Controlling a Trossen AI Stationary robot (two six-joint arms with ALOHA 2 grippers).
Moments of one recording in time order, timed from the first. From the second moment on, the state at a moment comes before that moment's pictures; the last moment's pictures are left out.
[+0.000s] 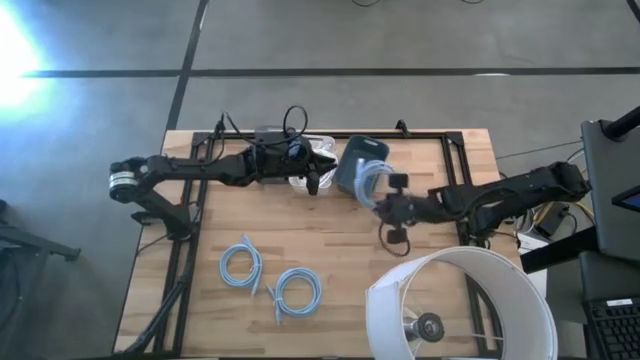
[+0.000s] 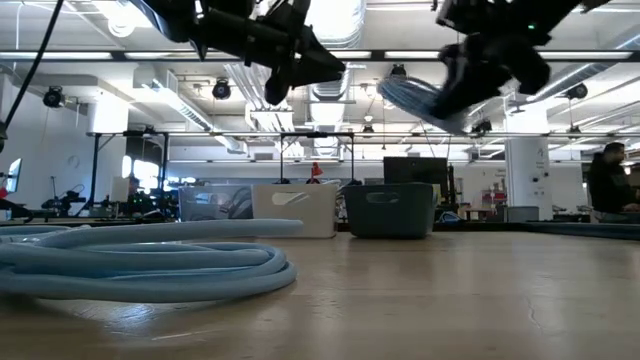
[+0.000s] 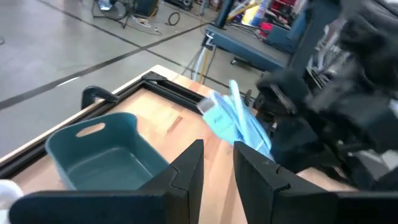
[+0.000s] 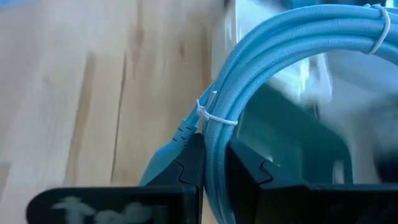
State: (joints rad) left arm 0.27 1.46 1.01 0.29 0.05 -0.32; right arm 0.12 1.18 0.80 -0.46 0.43 -0.15
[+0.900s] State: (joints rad) left arm 0.15 1.46 1.01 0.27 0.06 -0.18; right arm -0.45 1.46 0.54 0.42 -0.28 -0.05
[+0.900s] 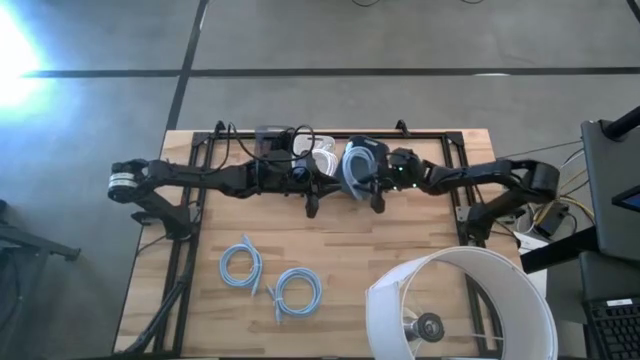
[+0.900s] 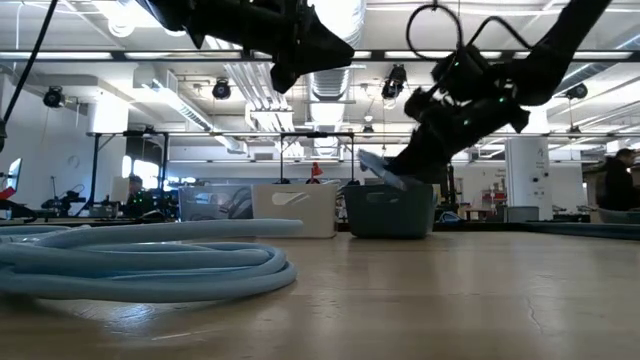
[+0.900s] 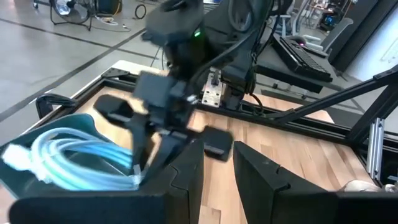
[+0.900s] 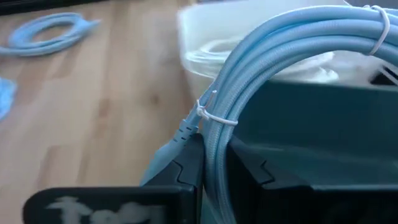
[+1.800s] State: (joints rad) left arm 0.15 1.46 1.01 0.27 0.06 -0.20; right arm -0.45 1.42 0.62 0.21 -0.15 -0.03
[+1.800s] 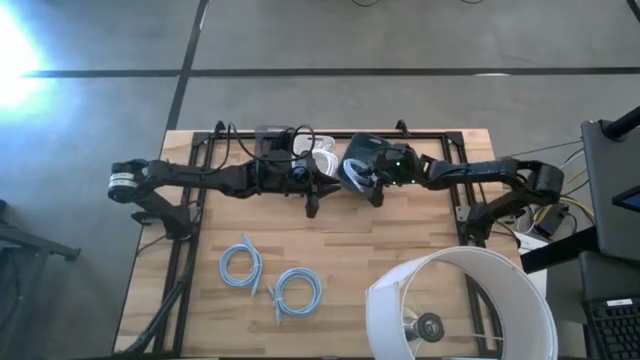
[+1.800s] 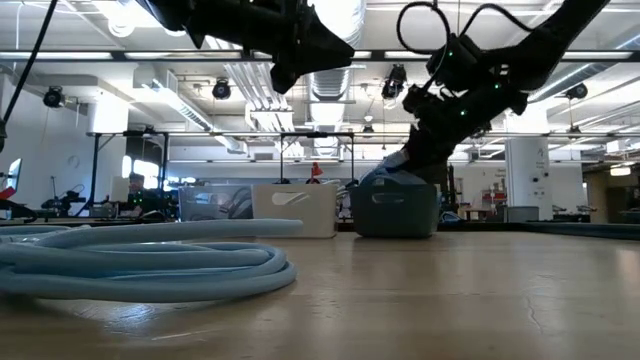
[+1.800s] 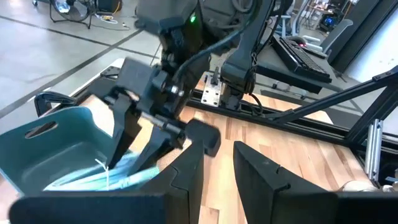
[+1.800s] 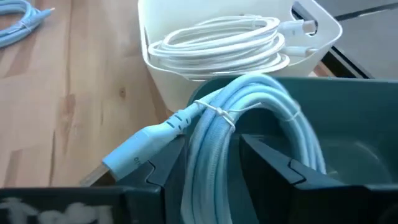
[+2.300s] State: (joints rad) left arm 0.04 1.46 1.01 0.27 0.06 -0.24; right arm -0.45 1.35 0.59 0.16 -0.13 -0.03
